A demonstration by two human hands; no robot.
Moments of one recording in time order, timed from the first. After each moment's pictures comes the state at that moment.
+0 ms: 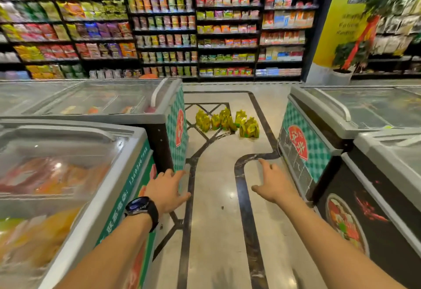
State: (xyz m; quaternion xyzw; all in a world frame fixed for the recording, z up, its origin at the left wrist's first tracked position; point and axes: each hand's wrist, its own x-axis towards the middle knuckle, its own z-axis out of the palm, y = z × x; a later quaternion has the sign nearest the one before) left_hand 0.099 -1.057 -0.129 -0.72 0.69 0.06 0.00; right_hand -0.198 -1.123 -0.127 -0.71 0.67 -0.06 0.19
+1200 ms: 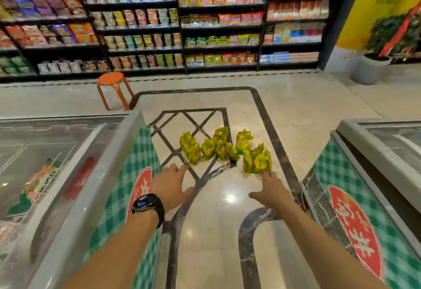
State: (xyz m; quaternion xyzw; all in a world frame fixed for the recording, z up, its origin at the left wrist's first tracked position) left_hand 0.157 -1.955 -0.178 -0.69 0.72 0.08 0.06; right_hand -0.134 -1.989 -0.210 -0.67 0.68 -0.02 0.28
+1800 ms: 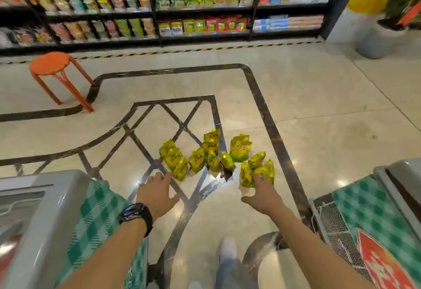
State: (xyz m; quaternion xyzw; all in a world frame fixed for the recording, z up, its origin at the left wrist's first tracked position) left_hand 0.229 -2.368 -0.294 -0.70 0.68 0.16 0.14; right_hand -0.075 -2.381 -0.312 -0.61 0.70 0.02 0.36
